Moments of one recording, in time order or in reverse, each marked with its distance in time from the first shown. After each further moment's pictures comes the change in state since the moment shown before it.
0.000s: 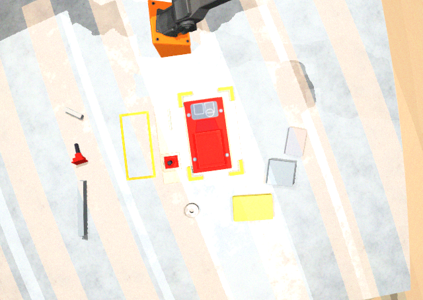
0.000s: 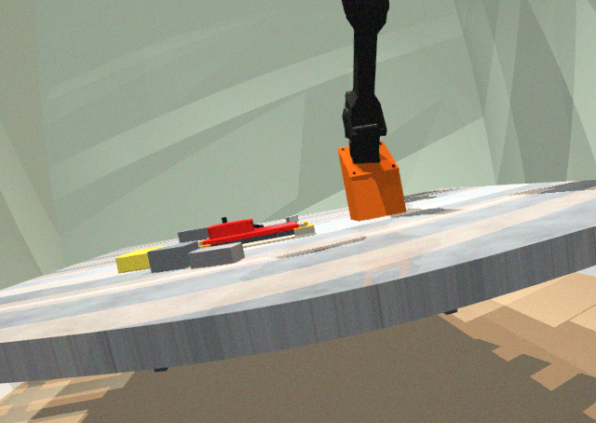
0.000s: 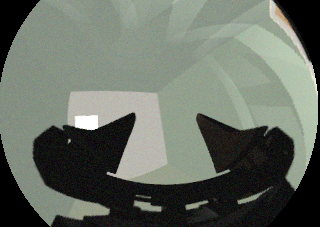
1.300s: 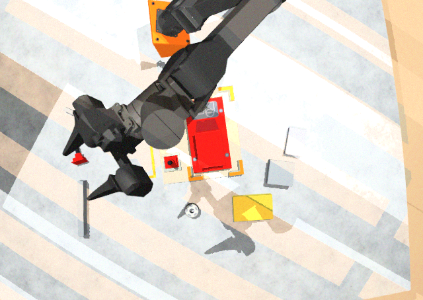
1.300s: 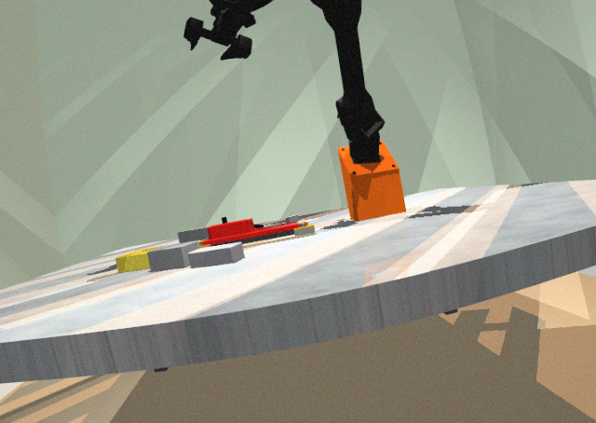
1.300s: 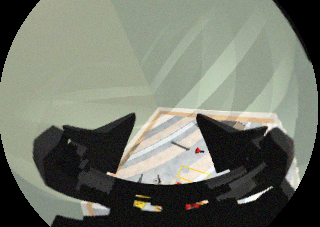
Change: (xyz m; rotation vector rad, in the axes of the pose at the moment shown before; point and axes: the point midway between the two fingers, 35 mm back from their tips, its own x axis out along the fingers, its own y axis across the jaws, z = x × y) arm -0.339 -0.299 -0.206 -1.190 1.610 -0.418
